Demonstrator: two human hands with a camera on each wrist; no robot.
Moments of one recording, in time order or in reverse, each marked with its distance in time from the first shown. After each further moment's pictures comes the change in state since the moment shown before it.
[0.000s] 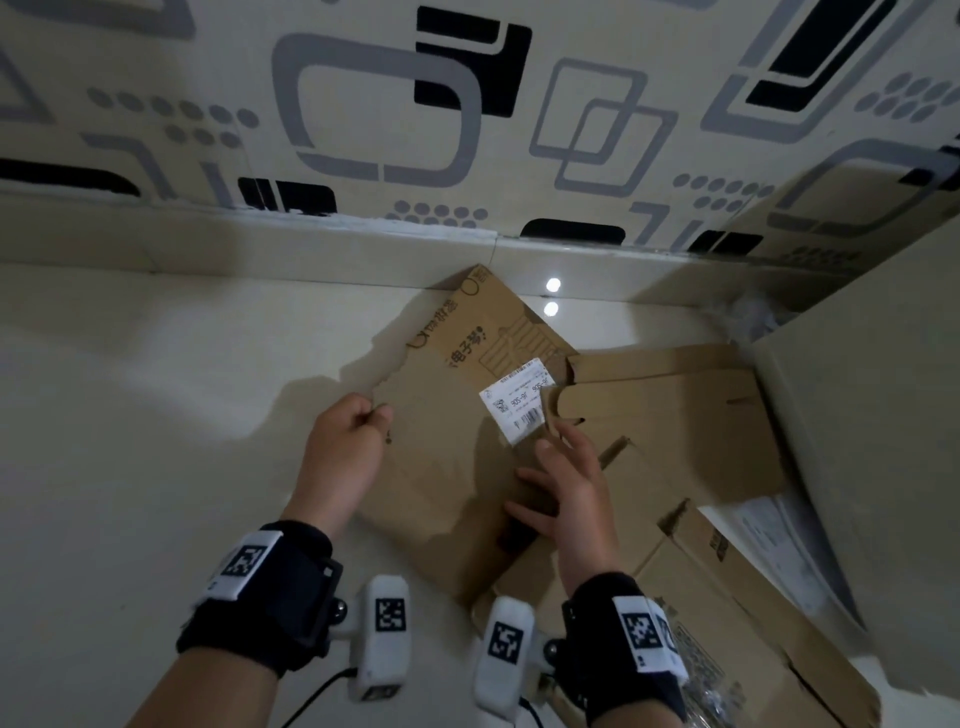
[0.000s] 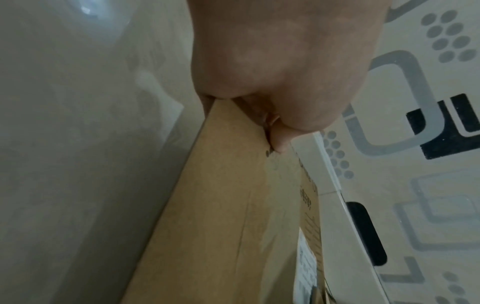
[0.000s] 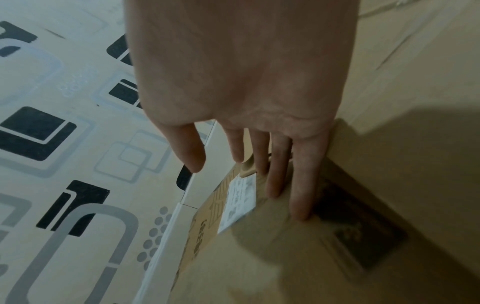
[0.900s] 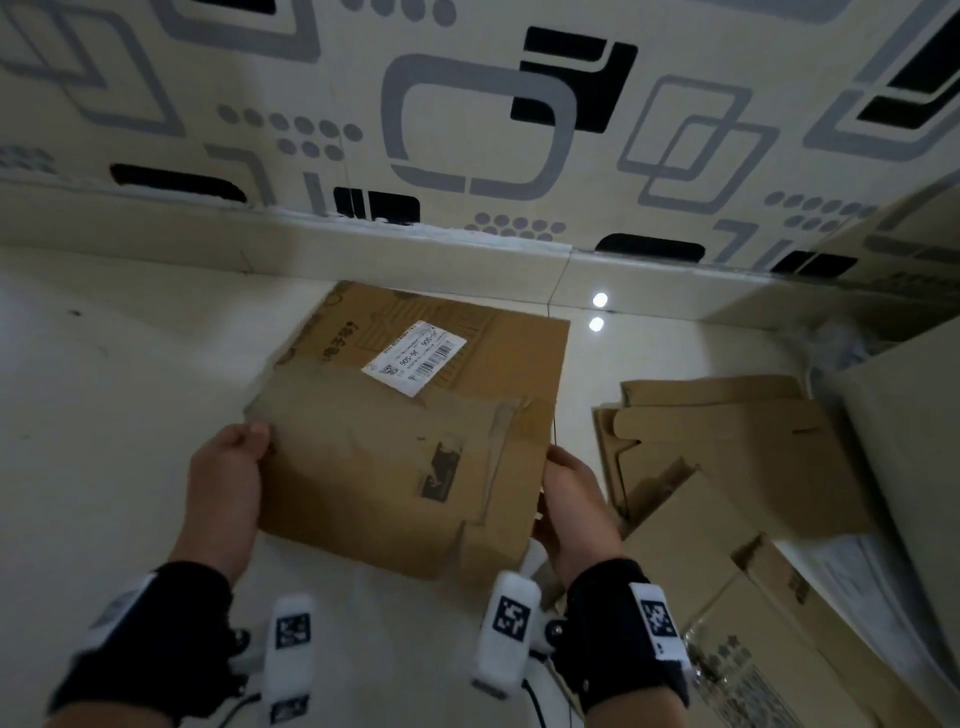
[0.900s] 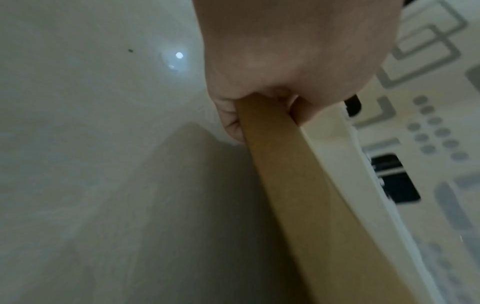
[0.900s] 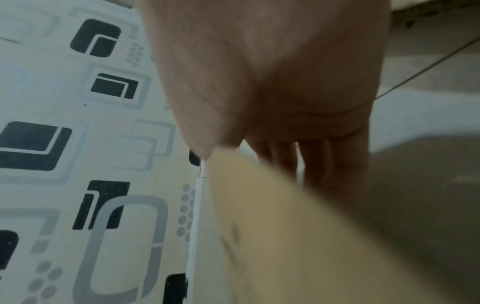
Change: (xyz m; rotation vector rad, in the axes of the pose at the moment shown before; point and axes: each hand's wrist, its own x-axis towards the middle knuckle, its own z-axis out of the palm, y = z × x) left_hand 0.008 -0.067 -0.123 -0.303 0.383 -0.187; right_hand 0.009 0.009 0.060 -0.123 -0.158 0.215
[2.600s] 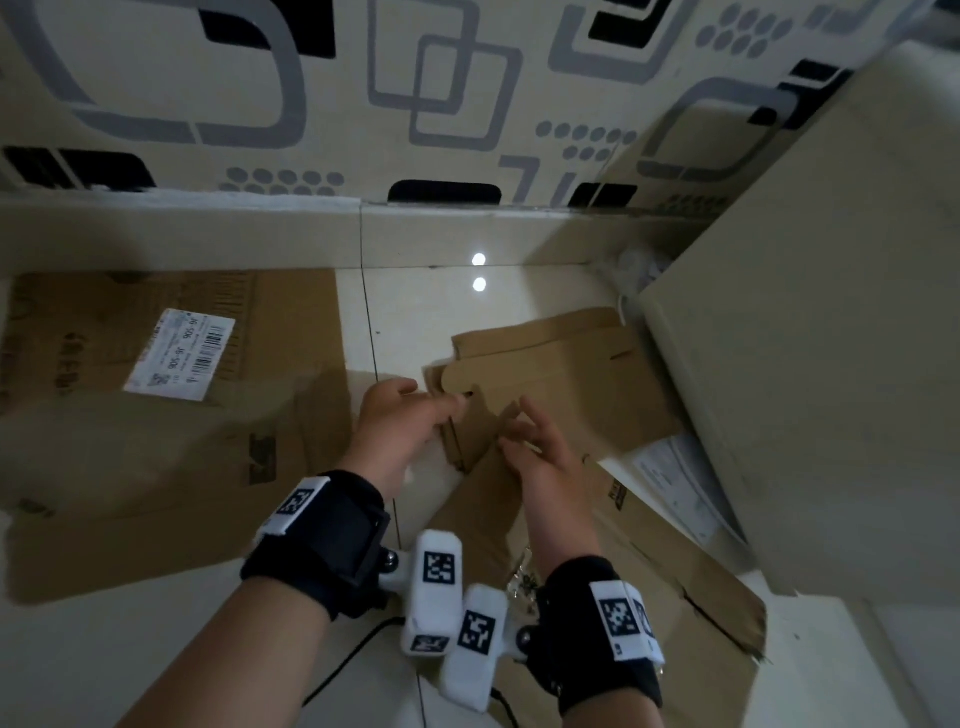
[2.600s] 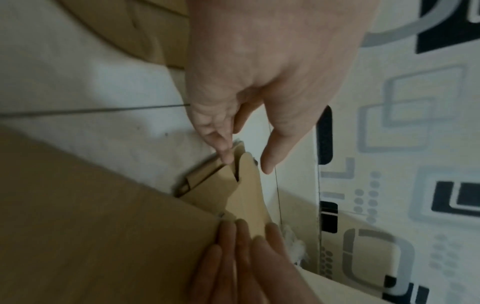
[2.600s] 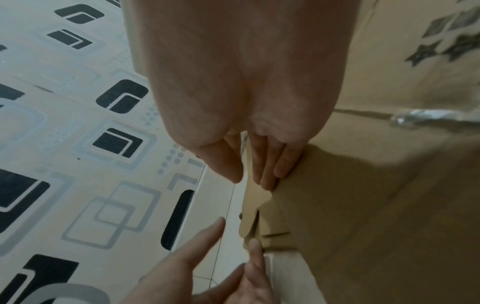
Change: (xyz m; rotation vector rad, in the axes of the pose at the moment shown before) left_hand -0.134 0.021 0.249 0.166 -0.694 -0.120; right_hand -0.032 -0.004 -0.124 -0.064 0.359 -0.264
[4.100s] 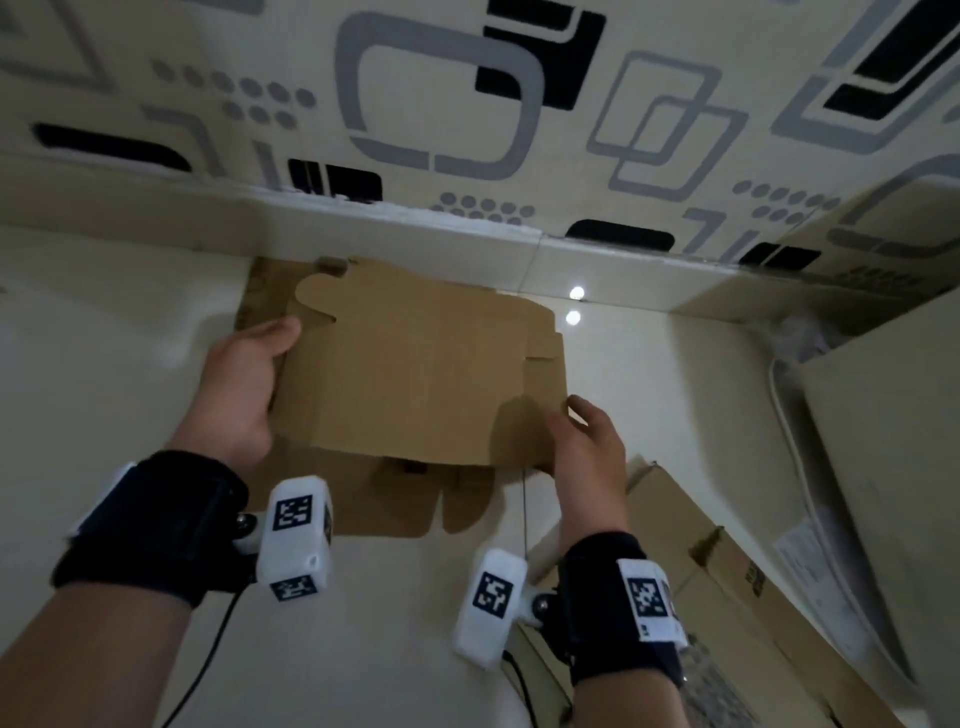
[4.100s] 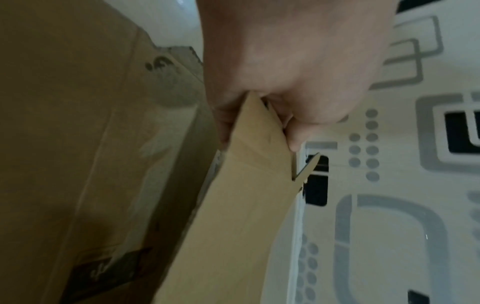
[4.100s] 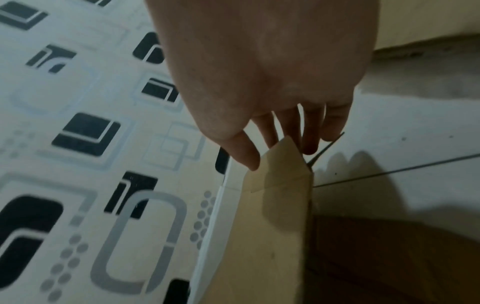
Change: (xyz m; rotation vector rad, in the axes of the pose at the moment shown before) left_hand -0.028 0.023 -0.228 -0.437 0.401 0.100; right_hand -0.004 -0.031 0.106 -0.003 -0.078 0.047
